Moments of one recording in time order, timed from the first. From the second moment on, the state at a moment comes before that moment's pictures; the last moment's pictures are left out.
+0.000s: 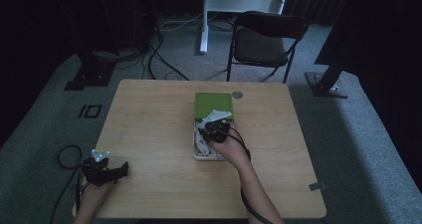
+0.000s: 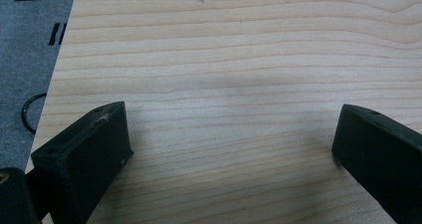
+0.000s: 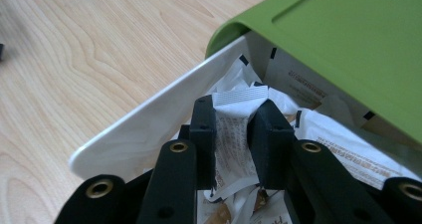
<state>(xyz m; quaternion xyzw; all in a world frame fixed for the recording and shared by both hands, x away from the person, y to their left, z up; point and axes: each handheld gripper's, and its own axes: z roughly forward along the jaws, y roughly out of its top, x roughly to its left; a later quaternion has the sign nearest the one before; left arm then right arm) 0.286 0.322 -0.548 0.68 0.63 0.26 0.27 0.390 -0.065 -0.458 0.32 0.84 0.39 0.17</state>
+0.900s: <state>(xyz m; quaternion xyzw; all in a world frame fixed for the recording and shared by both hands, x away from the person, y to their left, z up) 0.286 0.322 -0.548 0.68 0.63 0.26 0.27 0.378 -0.111 -0.409 0.35 0.79 0.46 0.20</state>
